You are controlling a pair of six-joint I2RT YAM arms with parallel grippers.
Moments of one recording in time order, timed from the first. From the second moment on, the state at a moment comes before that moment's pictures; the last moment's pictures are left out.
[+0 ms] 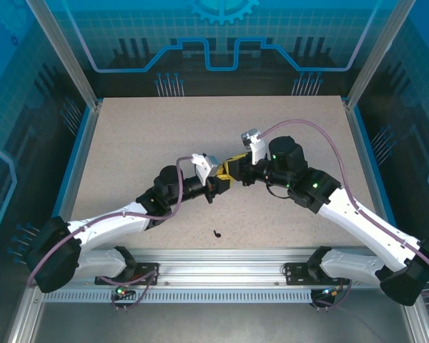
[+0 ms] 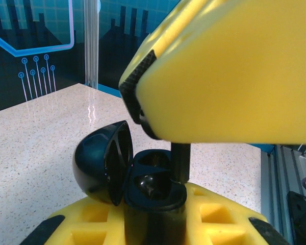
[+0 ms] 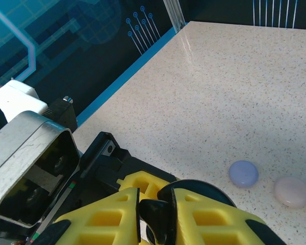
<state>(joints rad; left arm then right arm) -0.76 1.22 0.61 0.55 0.30 -0.13 0.75 1.09 1.07 -0.38 -0.21 0.34</state>
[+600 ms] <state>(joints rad) -0.76 1.21 0.61 0.55 0.30 -0.11 0.75 1.11 1.07 -0.39 -0.17 0.31</state>
